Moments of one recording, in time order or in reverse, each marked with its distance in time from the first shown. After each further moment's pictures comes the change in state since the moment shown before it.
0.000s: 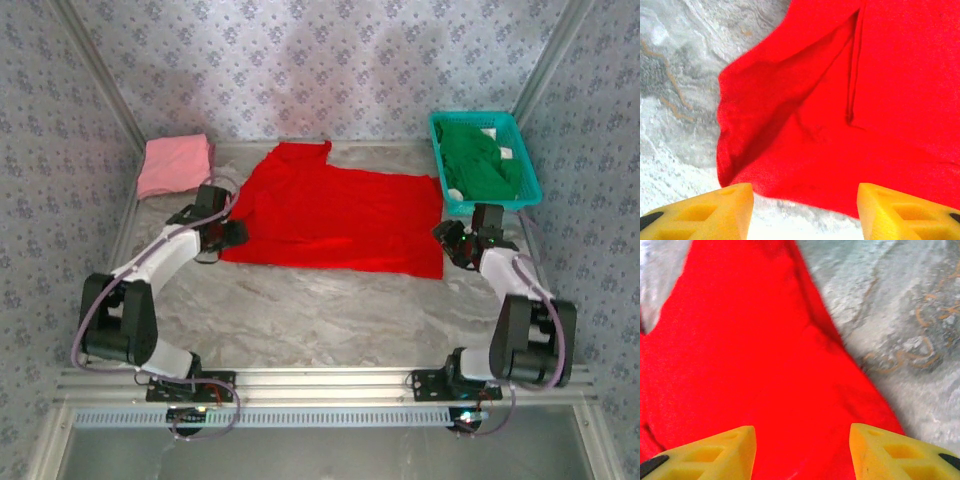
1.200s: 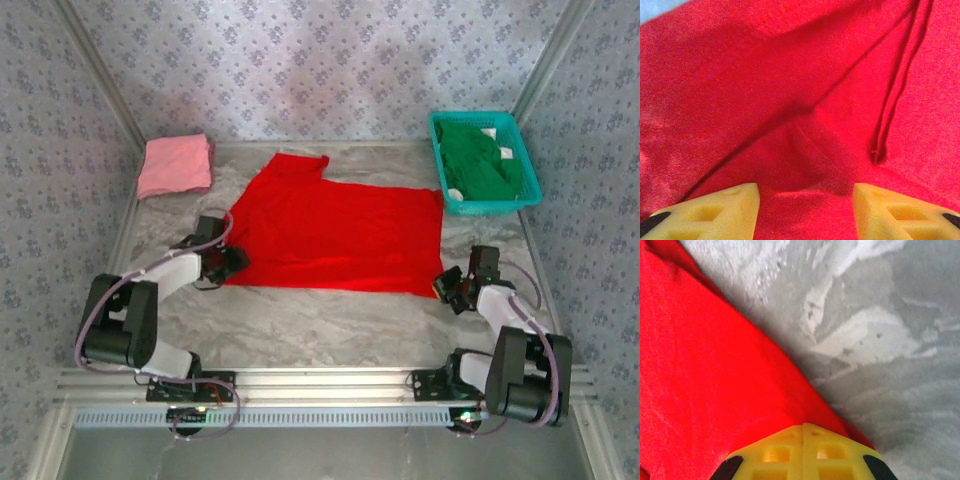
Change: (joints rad) left arm 0.010 -0.026 -0.280 0.155 0.126 -0.241; right arm -0.046 -0.162 -0.315 -0.094 -0.053 0.100
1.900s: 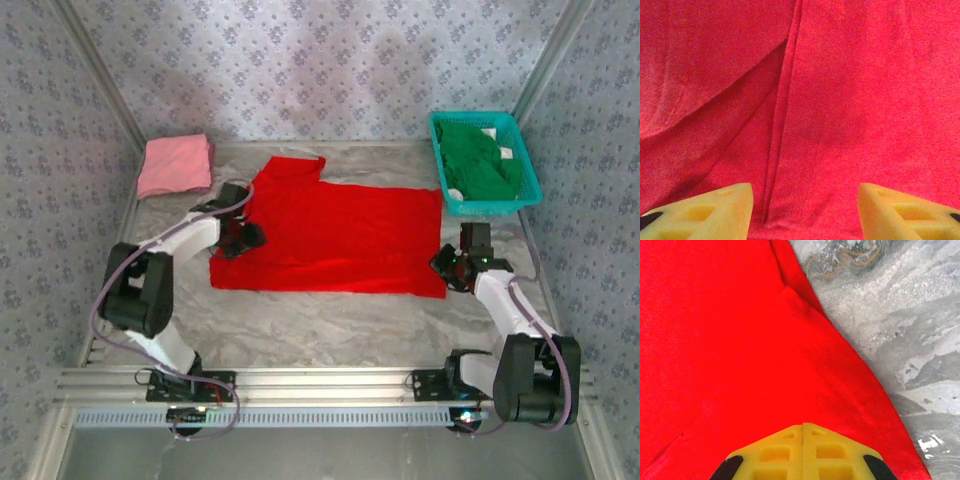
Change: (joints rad) left arm -0.095 0.301 0.436 -0.235 -0.067 0.061; right arm 0.134 0.012 0.168 -0.047 0.157 -0.140
